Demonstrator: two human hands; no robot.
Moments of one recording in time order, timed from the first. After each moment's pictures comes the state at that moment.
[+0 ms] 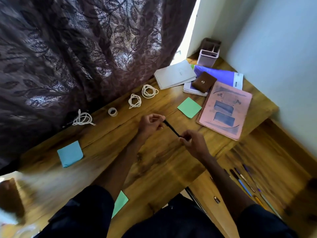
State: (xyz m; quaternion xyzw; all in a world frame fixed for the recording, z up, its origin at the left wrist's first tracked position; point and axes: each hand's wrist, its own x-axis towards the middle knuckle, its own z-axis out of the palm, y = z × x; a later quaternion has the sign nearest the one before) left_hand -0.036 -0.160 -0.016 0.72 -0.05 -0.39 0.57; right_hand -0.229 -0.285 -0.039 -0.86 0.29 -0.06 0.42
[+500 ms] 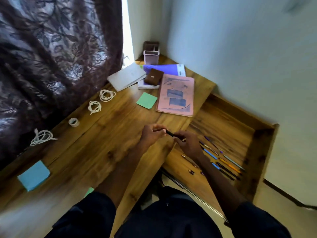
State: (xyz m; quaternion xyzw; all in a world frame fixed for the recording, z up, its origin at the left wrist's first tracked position) left_hand -0.197 -0.185 -0.003 0.68 -0.26 -0.47 0.50; right_hand -0.382 -0.261 -0.011 -0.82 0.41 -0.15 0.37
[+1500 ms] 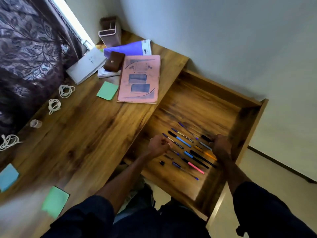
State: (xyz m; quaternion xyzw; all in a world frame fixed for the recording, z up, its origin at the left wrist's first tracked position) left_hand -0.402 -0.266 -0.069 0.74 -0.41 -0.49 0.21; right_hand -0.662 -0.409 -0.145 -0.69 0.67 0.09 0.27
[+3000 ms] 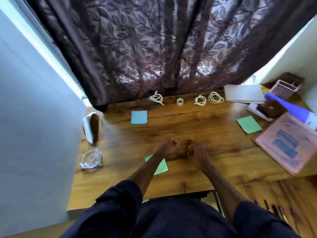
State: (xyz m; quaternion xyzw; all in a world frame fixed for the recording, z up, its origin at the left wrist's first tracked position) left_hand -0.112 0.056 -0.050 0.88 -0.08 -0.29 0.37; right_hand -0.199 -0.101 -0.065 -0.93 0.18 0.10 0.29
